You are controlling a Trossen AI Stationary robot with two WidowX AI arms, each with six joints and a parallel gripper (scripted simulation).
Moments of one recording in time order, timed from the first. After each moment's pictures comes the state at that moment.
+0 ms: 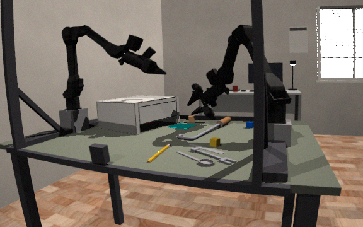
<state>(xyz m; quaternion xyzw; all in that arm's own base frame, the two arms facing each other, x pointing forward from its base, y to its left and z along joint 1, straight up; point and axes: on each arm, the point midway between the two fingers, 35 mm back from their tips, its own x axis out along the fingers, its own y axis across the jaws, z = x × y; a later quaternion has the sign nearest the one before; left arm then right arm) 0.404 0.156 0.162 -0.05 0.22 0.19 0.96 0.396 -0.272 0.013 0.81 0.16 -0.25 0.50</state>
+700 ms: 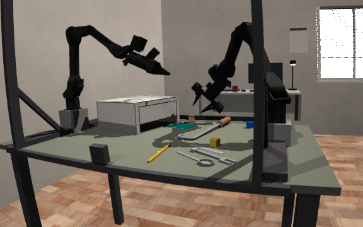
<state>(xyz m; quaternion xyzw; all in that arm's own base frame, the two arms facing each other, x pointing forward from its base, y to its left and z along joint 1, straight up) 0.422 0.162 0.158 -0.05 0.22 0.19 0.96 0.369 -0.295 0.019 0.56 0.27 -0.26 0.74</state>
